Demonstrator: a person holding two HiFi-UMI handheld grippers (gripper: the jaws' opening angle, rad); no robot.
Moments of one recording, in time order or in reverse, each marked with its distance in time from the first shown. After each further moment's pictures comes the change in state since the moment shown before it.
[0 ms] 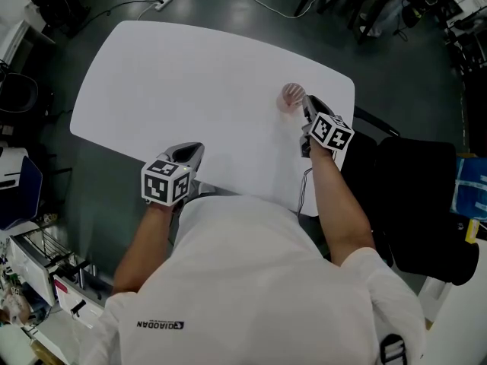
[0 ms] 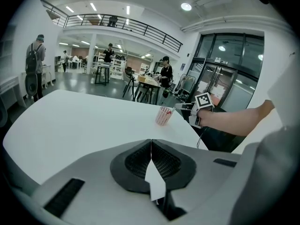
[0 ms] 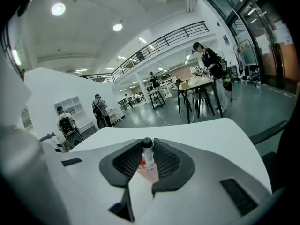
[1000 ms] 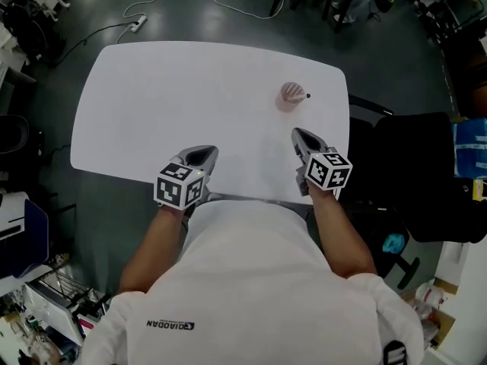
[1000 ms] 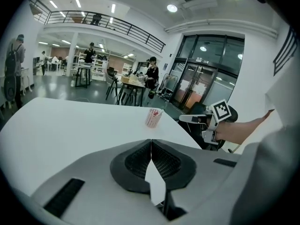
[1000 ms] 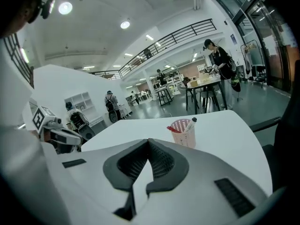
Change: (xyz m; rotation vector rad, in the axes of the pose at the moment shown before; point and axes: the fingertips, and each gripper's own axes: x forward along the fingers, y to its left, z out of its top) left arm 0.003 0.015 0.015 0.128 -0.001 -0.193; right arm -0.084 0.117 -0.060 -0.050 0.034 0.064
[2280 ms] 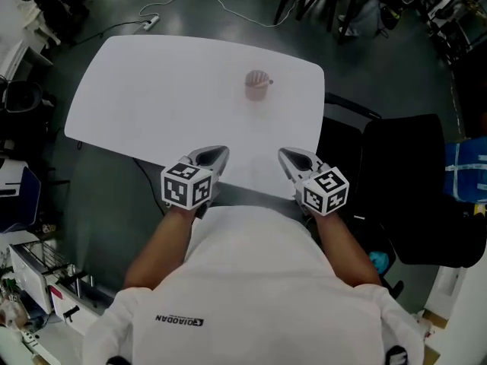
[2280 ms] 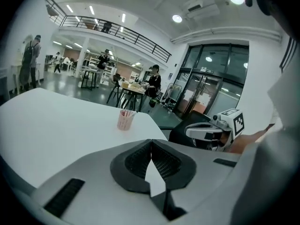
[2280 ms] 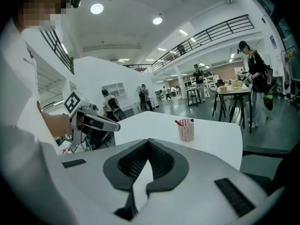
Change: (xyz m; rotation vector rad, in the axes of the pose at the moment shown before) left arm 0.067 -0.205 -0.004 -0.103 -0.124 0.056; right arm -0.178 -0.029 -0.019 -0.281 0.066 0.335
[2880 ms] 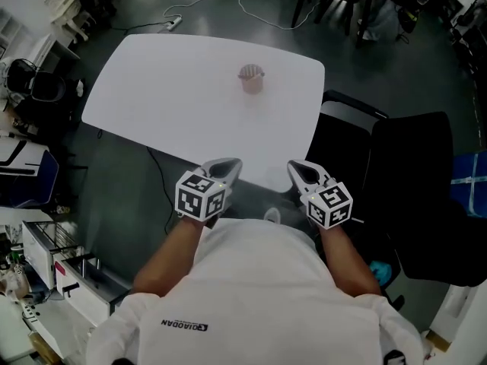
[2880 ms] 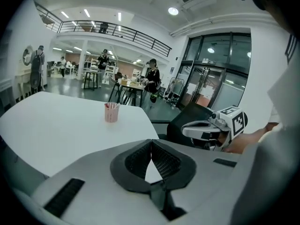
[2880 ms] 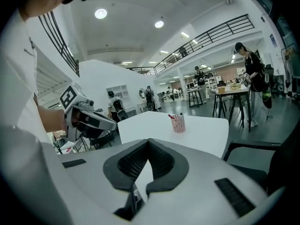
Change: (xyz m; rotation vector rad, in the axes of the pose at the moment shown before) left arm 0.025 -0.119 -0.038 0.045 0.044 0.080; right arm -0.101 -0.026 -0.044 -0.008 -0.032 0.038
